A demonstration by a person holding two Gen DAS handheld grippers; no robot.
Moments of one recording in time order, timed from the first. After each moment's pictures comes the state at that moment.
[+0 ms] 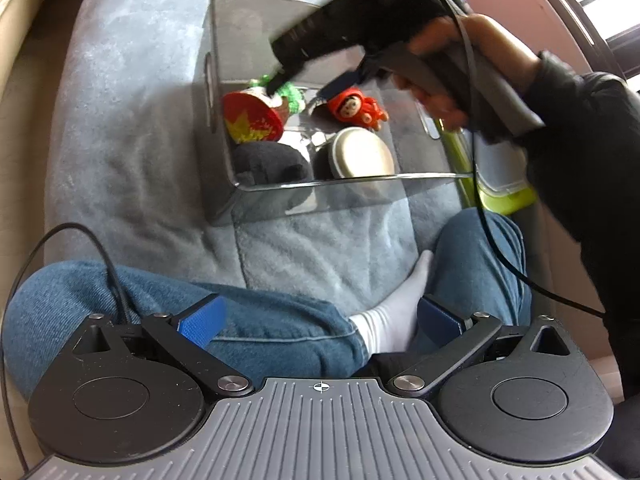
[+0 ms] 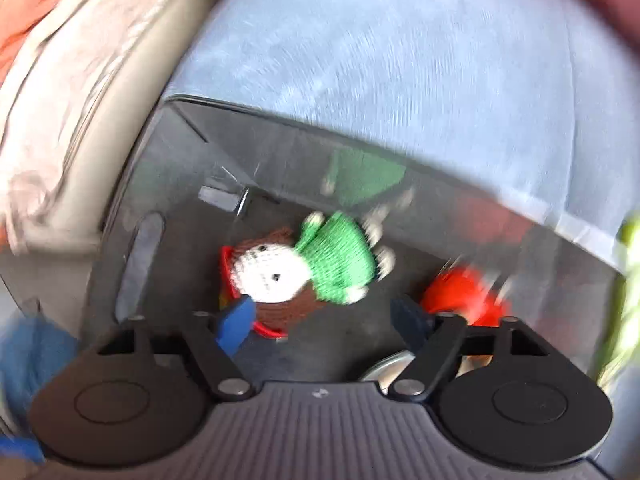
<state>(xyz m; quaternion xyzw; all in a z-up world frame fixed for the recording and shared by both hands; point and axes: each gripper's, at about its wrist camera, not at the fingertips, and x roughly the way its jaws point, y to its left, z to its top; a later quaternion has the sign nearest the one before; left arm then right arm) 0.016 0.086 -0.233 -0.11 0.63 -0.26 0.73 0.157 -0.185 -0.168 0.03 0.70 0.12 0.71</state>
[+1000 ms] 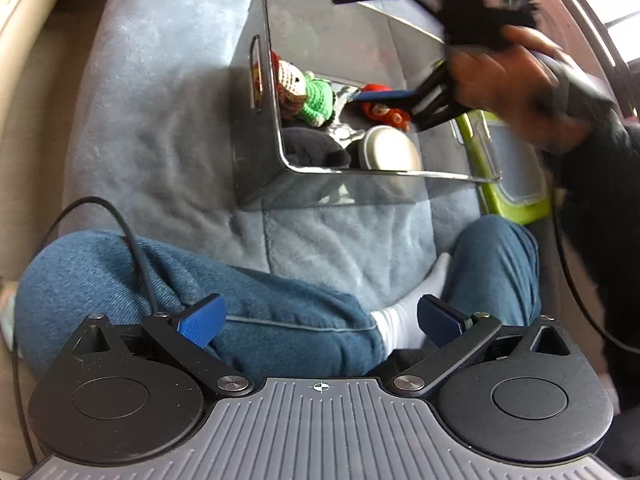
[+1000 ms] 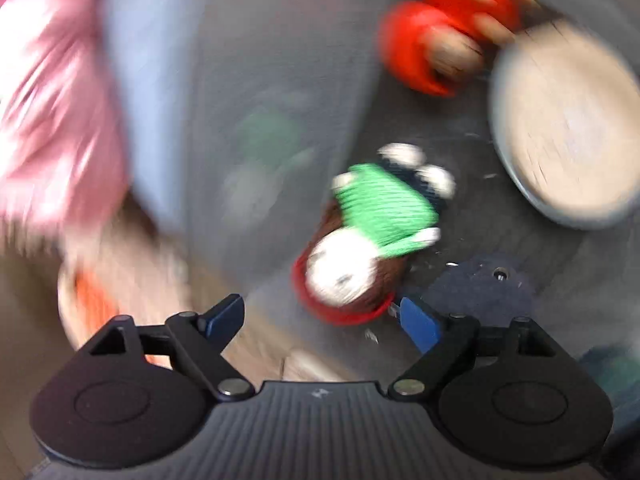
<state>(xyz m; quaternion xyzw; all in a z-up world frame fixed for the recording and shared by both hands) 0.016 0.102 -0.248 -0.13 0.64 -0.24 0.72 0.118 -0.260 -0.177 0.53 0.65 0.02 0.55</state>
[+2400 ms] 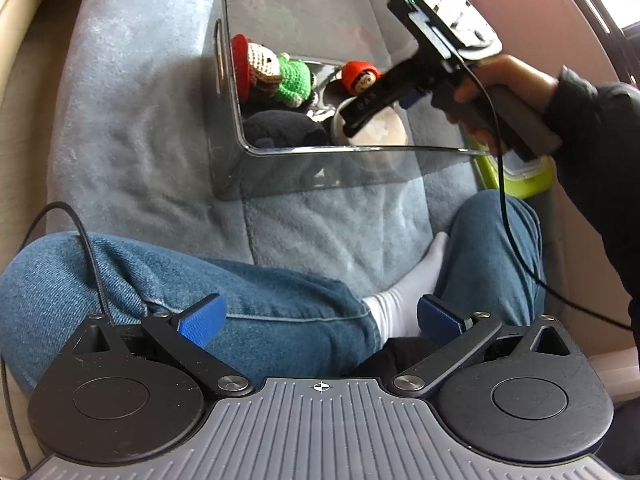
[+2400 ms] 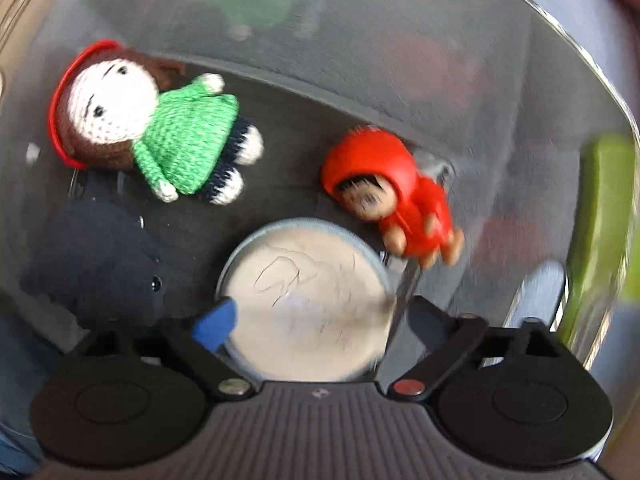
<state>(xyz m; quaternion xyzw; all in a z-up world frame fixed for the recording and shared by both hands) 0.009 0.078 -0.250 -0.09 0.65 -0.25 0.71 0.127 -0.215 -0.215 -0.17 0.73 0.08 0.66</state>
